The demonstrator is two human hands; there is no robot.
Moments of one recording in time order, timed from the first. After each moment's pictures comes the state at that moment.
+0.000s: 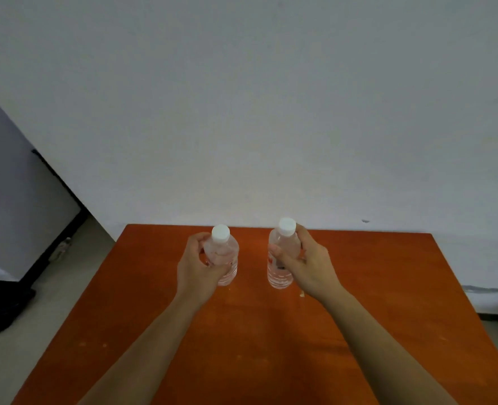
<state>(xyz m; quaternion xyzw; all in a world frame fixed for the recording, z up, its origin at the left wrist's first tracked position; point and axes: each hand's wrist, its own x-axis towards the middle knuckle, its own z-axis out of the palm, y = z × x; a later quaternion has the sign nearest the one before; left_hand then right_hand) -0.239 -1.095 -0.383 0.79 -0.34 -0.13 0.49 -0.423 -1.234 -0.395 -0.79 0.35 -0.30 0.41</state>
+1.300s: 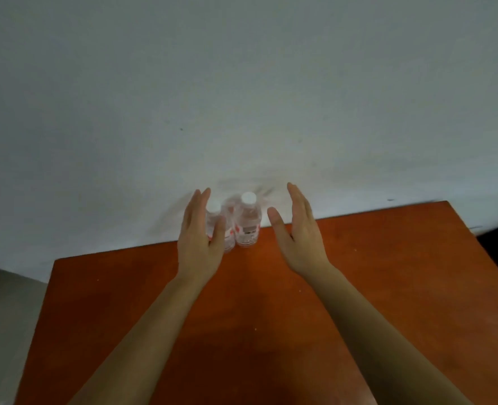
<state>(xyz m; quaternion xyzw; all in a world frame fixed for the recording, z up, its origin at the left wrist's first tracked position) -0.020 -1.268 -0.471 0.73 -0.49 -0.15 0.44 -0.200 -1.334 -0.460 -0.76 0.51 -0.29 0.28</state>
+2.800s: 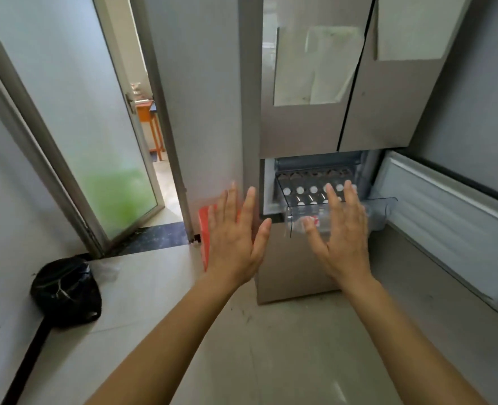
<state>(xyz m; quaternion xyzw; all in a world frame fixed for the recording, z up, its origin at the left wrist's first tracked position) -1.189 -0.842 -0.305 0.03 -0.94 -0.16 0.30 -1.239 -0.639 -0.306 -0.17 0.89 -0.30 -0.28</state>
